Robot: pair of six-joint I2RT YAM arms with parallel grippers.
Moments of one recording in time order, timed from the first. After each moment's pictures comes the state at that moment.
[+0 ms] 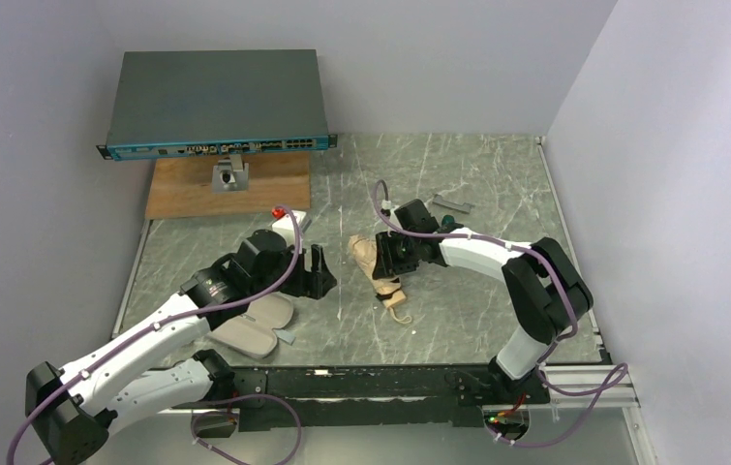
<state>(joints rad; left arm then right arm) -0.77 0.90 0.76 -0.46 0.01 -0.52 0.60 1.66 0.93 -0.25 -0.29 0.34</state>
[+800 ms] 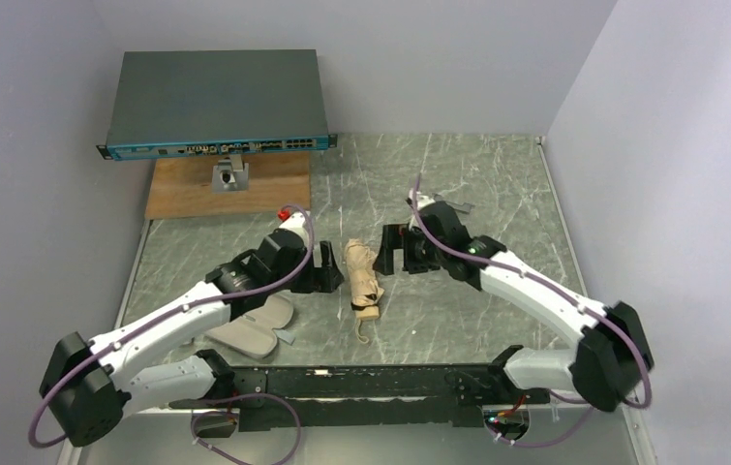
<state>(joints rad) -0.77 1.02 0.72 -0.36 -0.05 -0.67 0.65 1.31 0.92 -0.39 -0.17 0.51</state>
